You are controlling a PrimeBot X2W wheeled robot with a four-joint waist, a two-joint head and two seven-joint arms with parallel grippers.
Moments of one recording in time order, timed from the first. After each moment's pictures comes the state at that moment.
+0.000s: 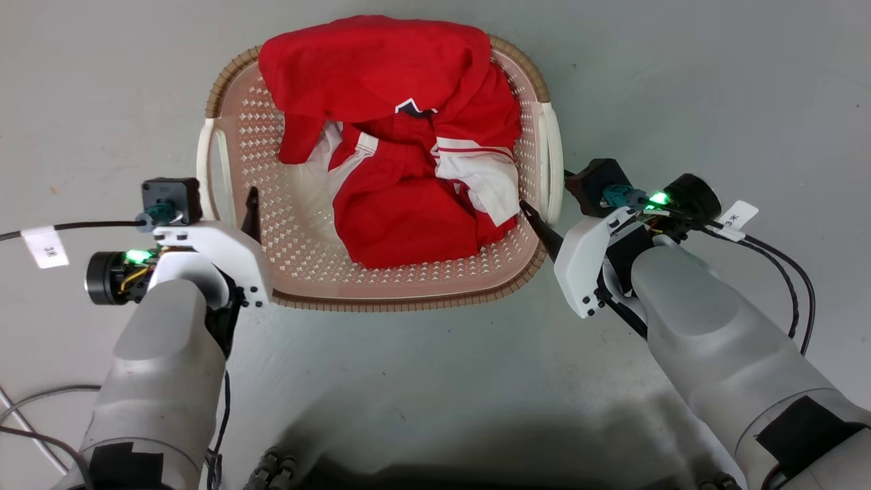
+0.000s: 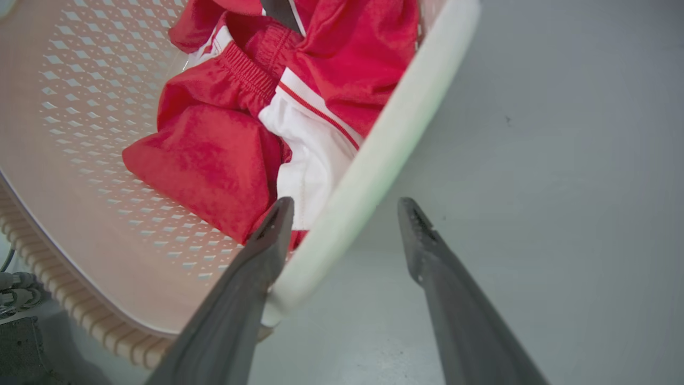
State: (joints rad) left arm -0.88 0.18 0.02 1.22 -0.07 -0.12 -0.26; right arm -0.99 -0.05 0.76 1.24 0.33 0.13 -0.25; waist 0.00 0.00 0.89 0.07
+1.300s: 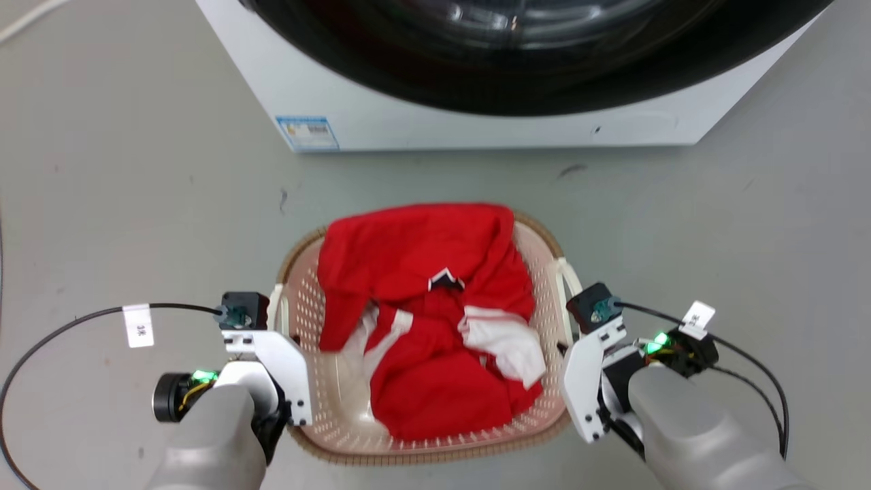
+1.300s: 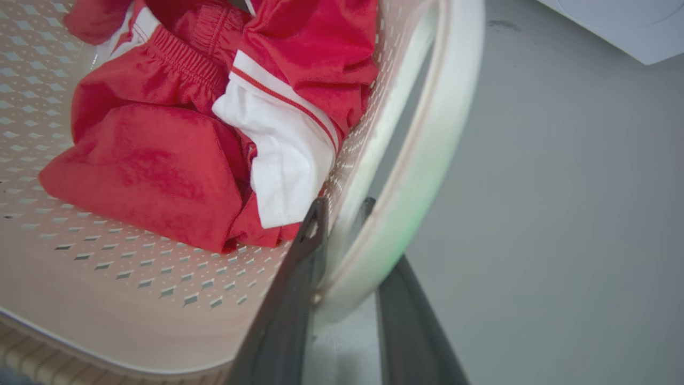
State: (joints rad) left arm -0.70 0.13 -0.24 1.28 -0.32 -0.13 -0.07; right arm -0.76 -0.05 0.88 1.27 0.51 0.13 -0.02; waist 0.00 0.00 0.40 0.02
